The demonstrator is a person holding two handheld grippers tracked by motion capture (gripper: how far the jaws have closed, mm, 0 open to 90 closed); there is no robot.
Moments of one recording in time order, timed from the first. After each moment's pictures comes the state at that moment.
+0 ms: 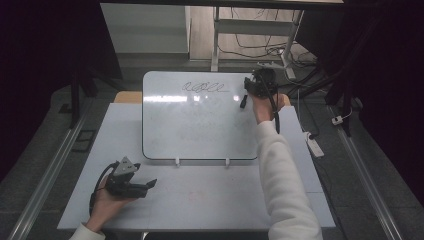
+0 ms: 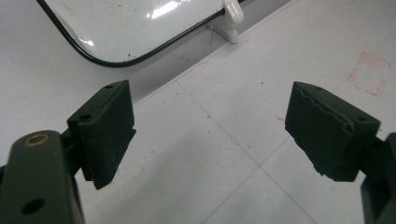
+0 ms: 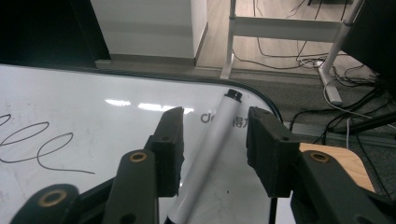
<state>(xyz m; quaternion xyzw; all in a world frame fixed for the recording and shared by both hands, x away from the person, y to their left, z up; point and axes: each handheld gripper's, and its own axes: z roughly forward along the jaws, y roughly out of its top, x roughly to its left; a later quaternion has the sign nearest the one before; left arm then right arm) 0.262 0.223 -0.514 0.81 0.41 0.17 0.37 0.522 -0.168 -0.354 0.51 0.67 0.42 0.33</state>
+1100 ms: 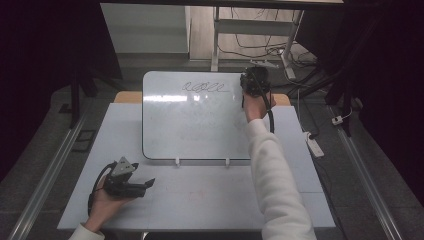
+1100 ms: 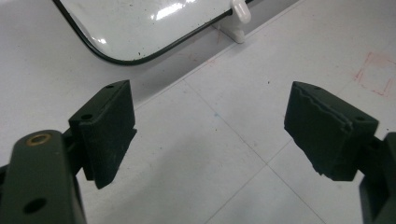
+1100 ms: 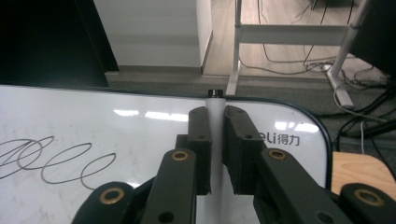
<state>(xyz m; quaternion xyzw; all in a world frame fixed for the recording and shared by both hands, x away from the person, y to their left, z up) 0.261 0.227 -0.514 0.81 0.42 0.17 0.37 0.518 -0.145 -0.350 0.51 0.66 0.44 0.32</state>
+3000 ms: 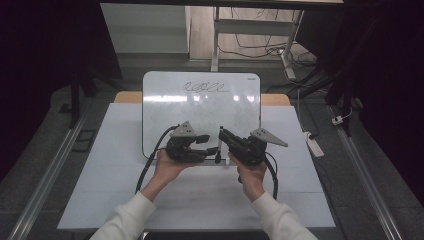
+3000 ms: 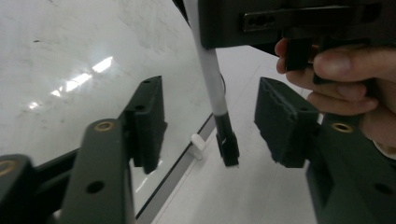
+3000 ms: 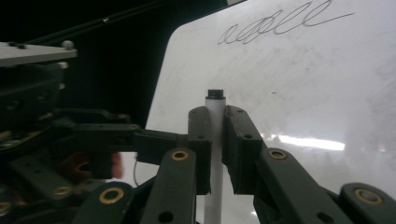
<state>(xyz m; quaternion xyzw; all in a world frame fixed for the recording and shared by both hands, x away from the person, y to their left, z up) 0.342 0.079 -0.430 0.81 0.28 0.09 0.52 0.342 -0.151 -0.434 0.39 0.65 0.64 0.12</state>
